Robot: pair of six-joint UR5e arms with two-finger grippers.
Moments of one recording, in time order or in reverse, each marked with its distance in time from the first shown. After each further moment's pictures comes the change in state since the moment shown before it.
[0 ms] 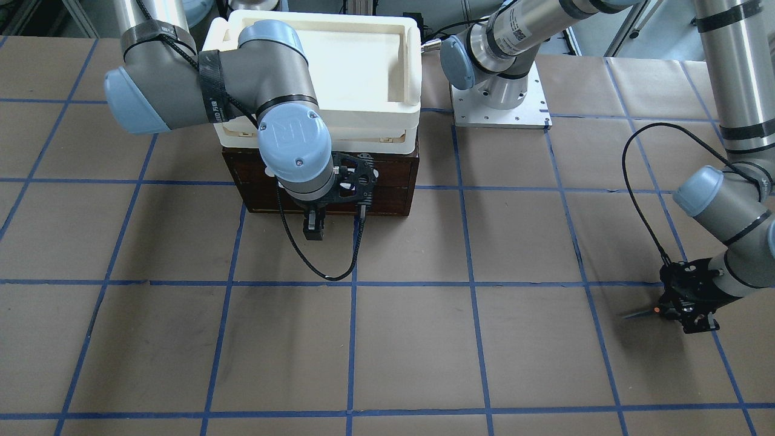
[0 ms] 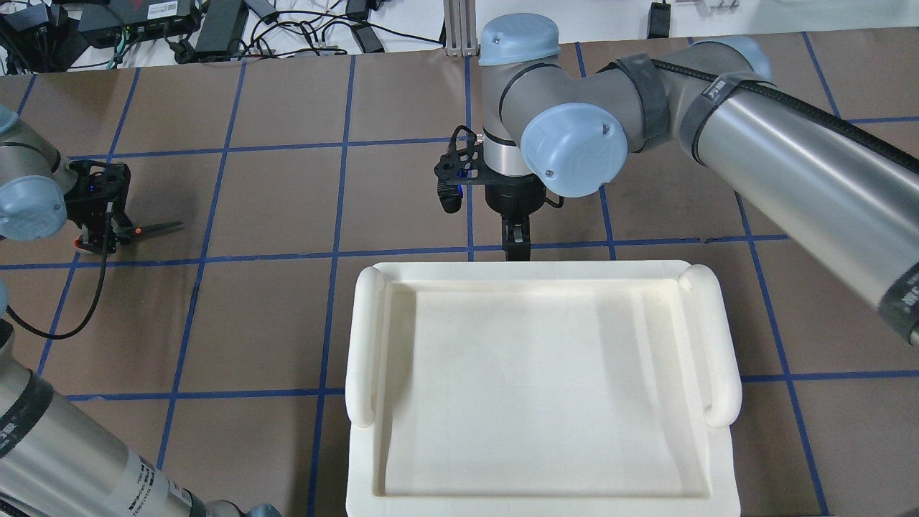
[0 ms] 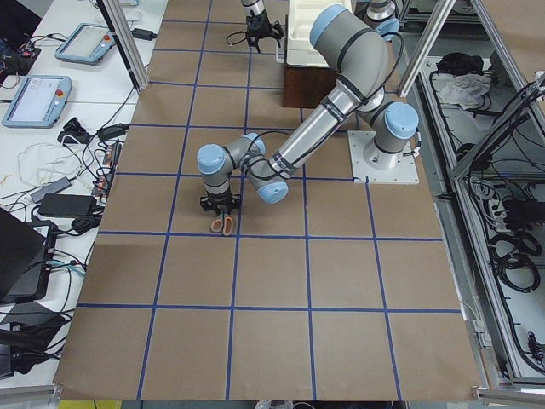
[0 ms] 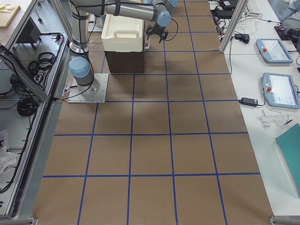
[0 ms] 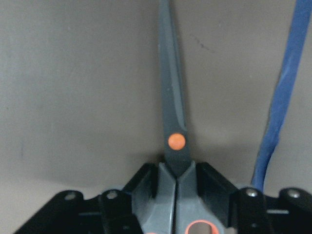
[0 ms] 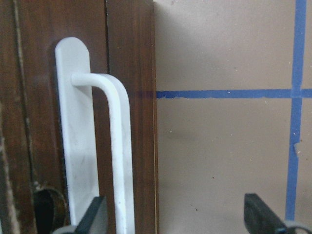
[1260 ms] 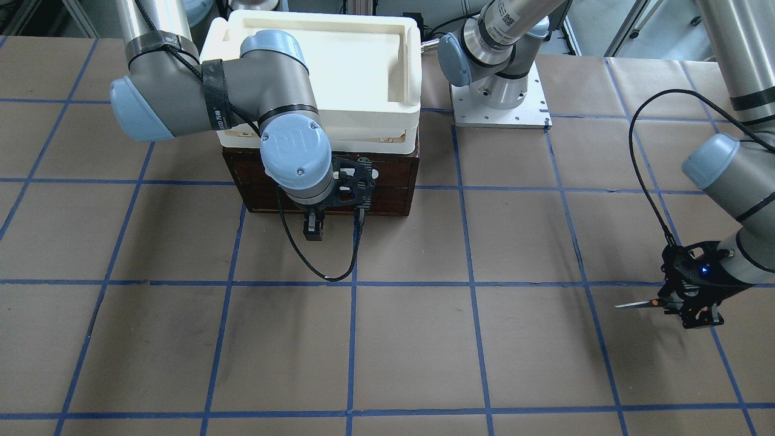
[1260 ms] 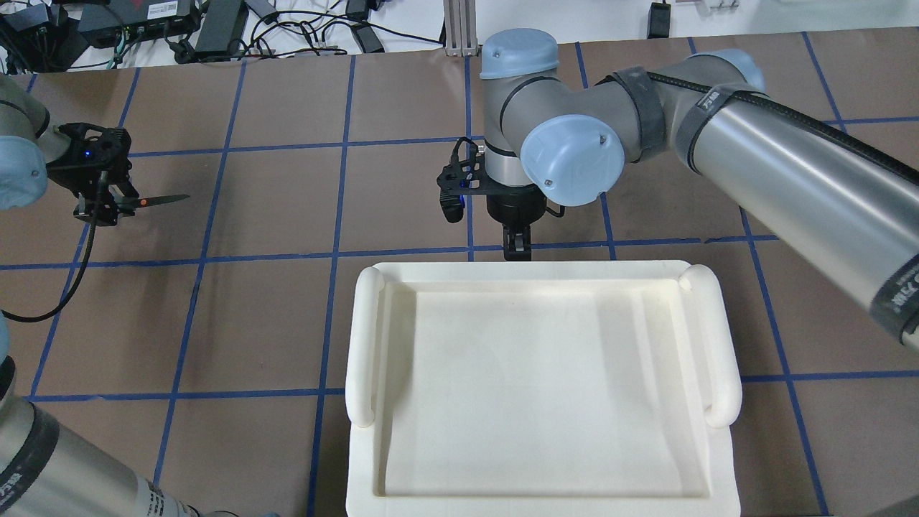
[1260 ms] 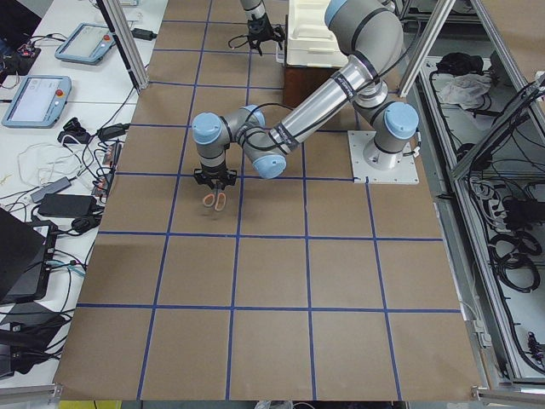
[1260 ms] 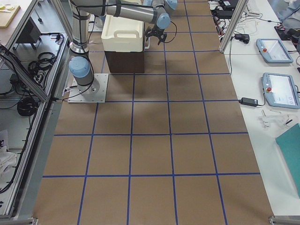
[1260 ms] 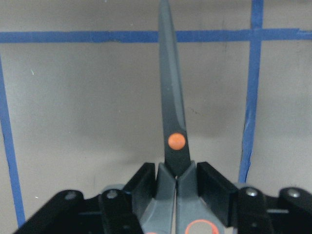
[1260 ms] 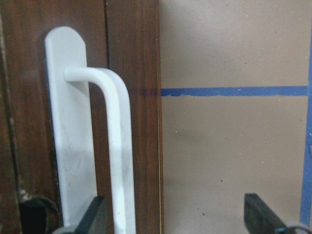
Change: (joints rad) left arm -0.060 0.123 0.023 -0.150 -0.058 0.021; right arm -0.001 0.009 0.024 -0.011 0.002 -0.002
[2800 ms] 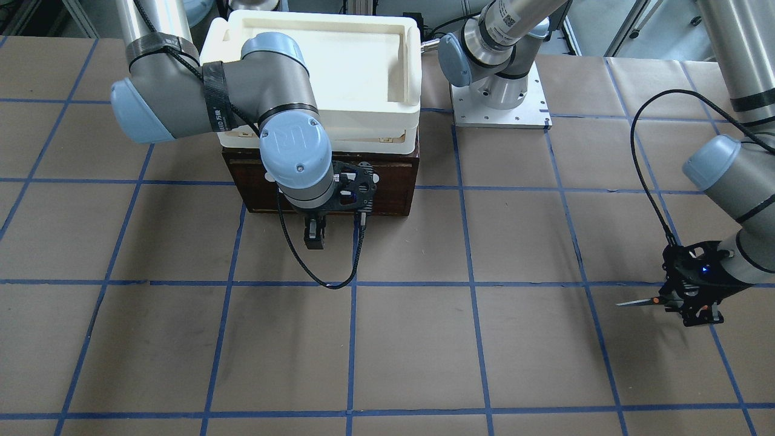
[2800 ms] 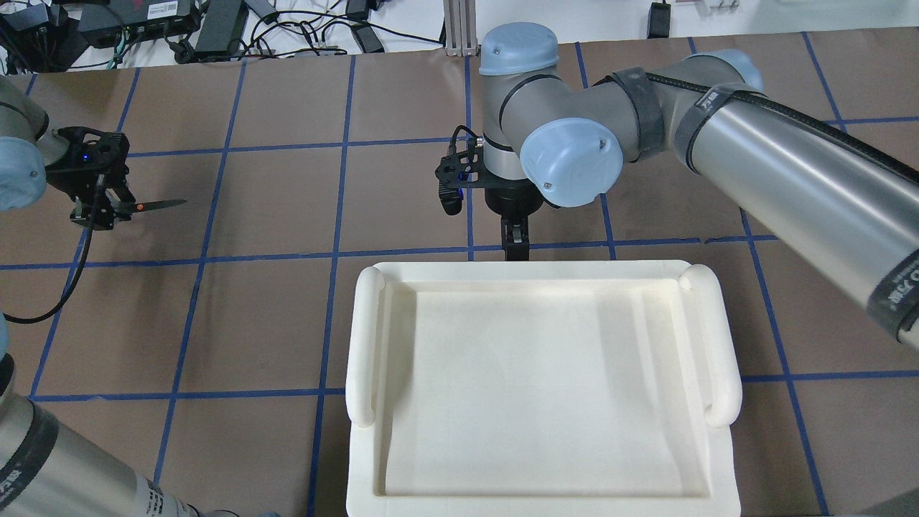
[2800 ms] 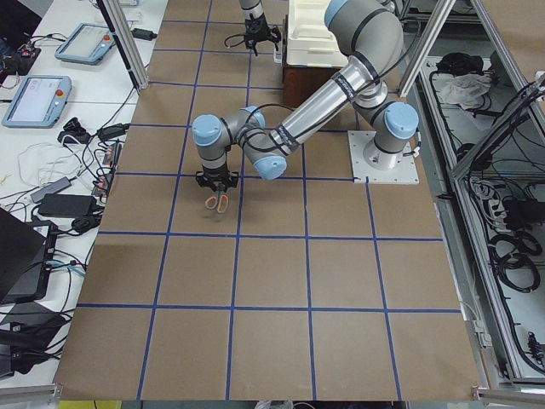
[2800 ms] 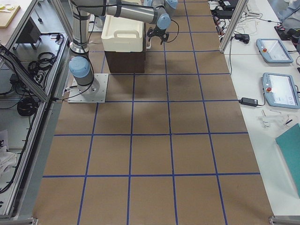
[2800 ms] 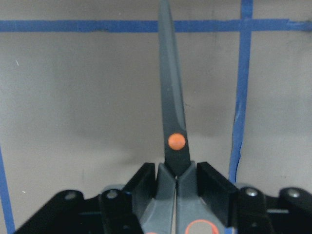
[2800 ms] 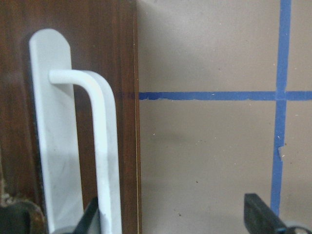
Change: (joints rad) left arm 0.004 -0.007 0.000 -0.003 0.022 0.003; right arm 0.000 0.004 -0.002 -0.077 -0.012 -0.007
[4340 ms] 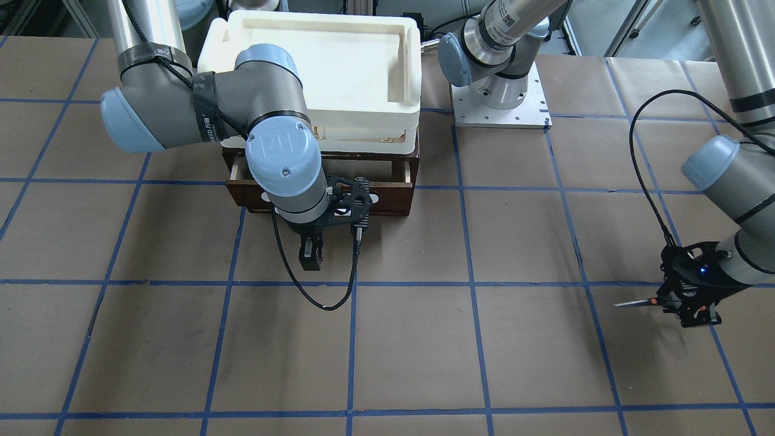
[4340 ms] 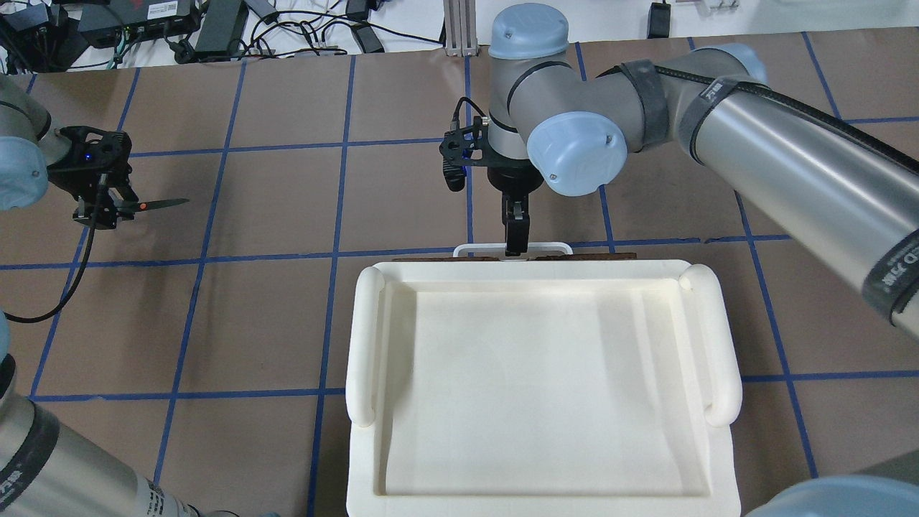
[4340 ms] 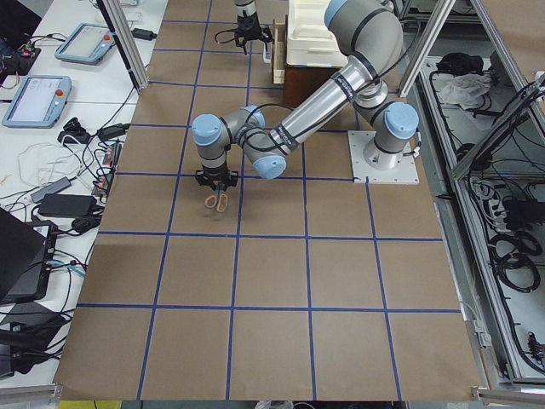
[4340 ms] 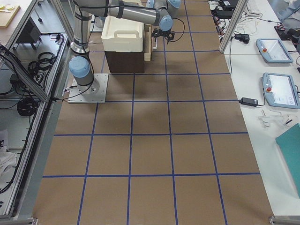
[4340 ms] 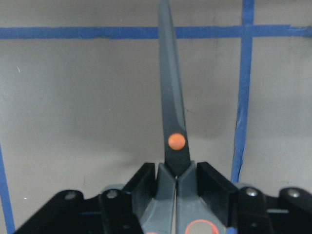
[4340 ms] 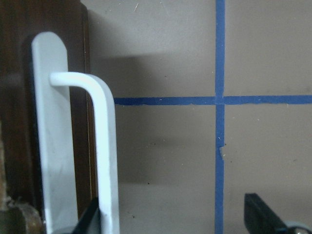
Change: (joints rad) left arm -0.004 0.000 0.000 -0.001 -0.009 0.001; right arm -0.028 0.028 -0.038 -0.097 0.005 -0.016
